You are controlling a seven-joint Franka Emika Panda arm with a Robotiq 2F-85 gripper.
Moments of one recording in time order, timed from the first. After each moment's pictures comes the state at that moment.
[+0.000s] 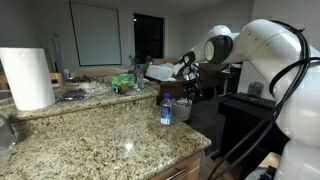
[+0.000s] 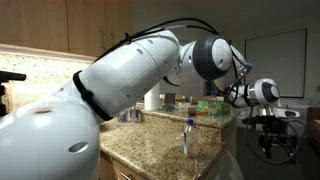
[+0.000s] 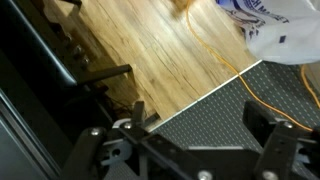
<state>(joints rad) -0.33 0.92 -0.12 -1.13 -0.19 1.83 0.43</state>
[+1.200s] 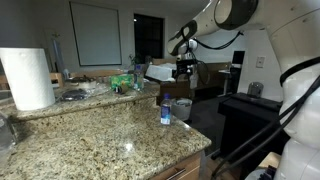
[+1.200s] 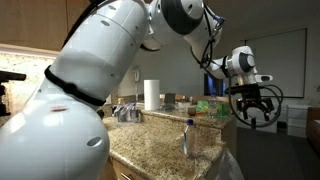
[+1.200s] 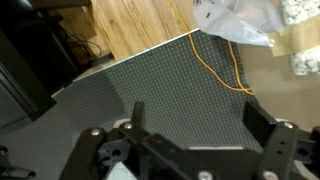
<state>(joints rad) -0.21 0.53 -0.13 -1.46 -0.13 2.08 0.23</state>
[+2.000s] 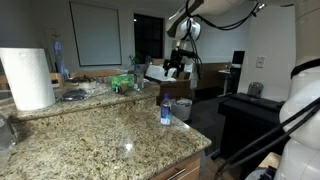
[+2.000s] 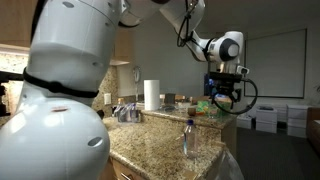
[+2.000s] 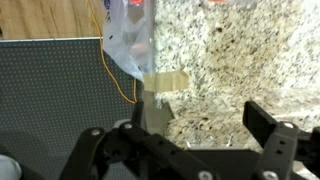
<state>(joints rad) -0.20 0.25 -0.04 -1.73 0.23 2.05 -0.26</state>
